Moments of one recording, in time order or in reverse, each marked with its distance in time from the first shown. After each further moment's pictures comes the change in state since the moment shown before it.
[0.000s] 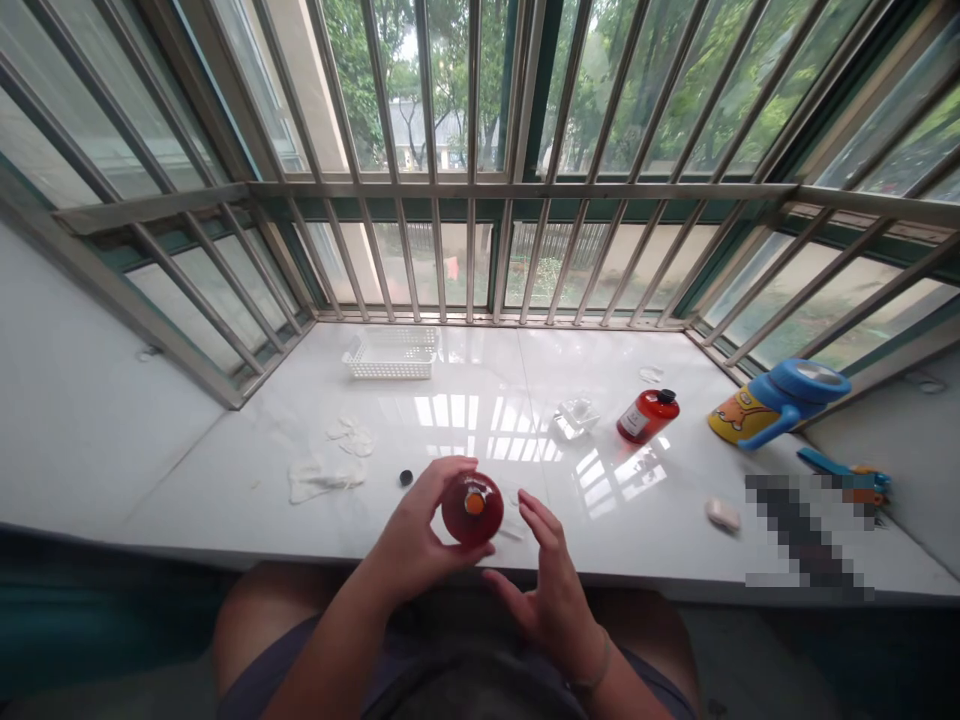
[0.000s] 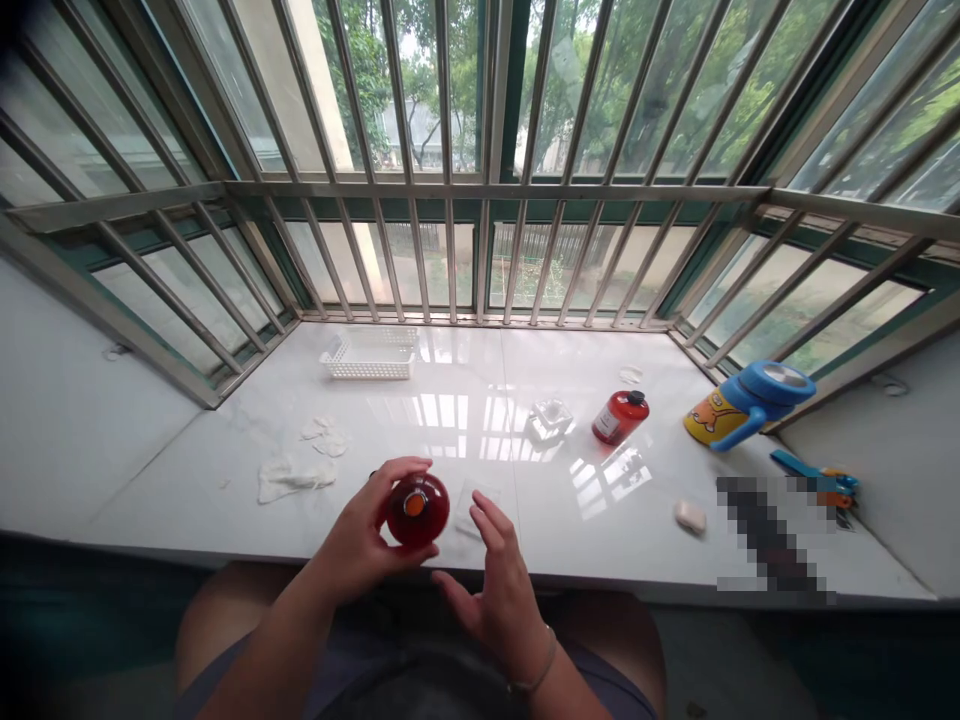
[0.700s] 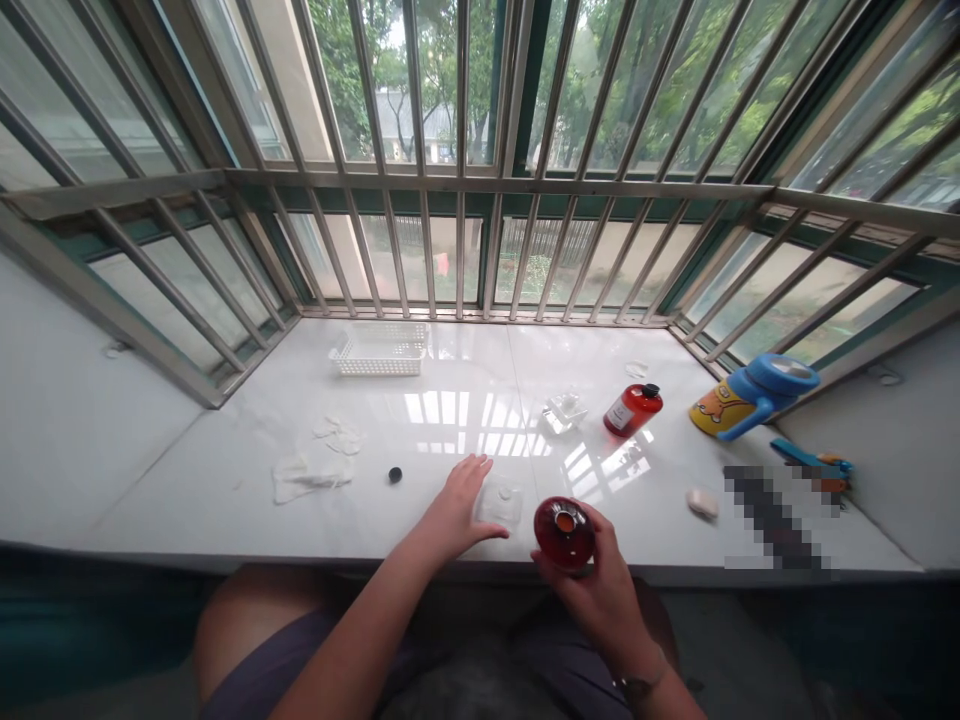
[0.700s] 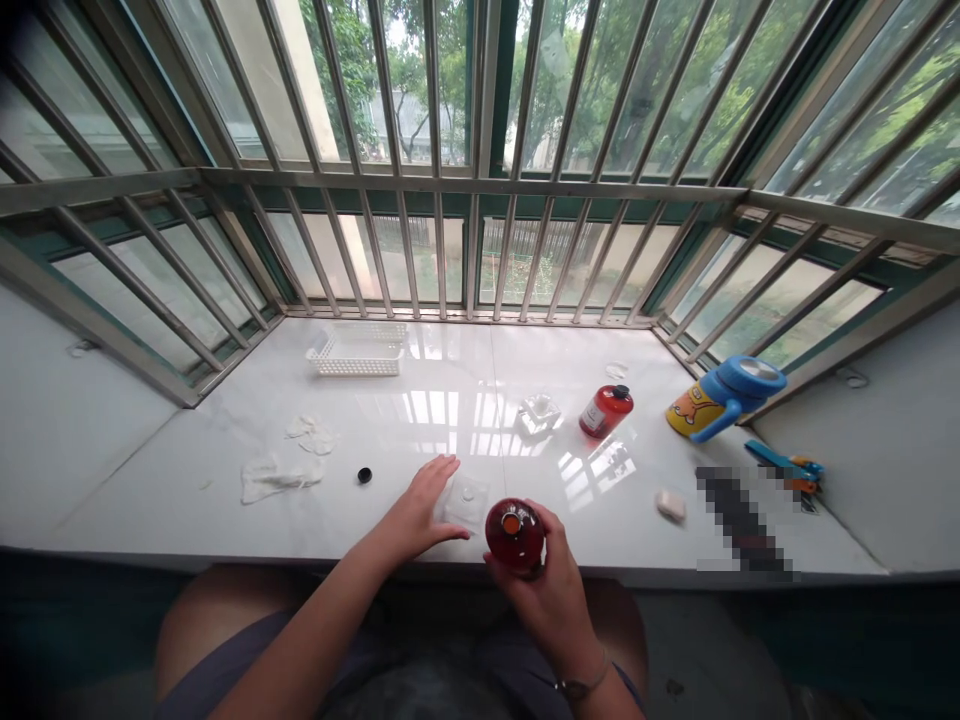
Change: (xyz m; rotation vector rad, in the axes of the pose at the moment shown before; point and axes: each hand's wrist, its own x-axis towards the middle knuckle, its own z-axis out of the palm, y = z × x) left_hand 0.028 -0.095 0.078 0.166 -0.227 -0.058; right_hand -0.027 0.029 -0.048 -0.039 0.135 0.477
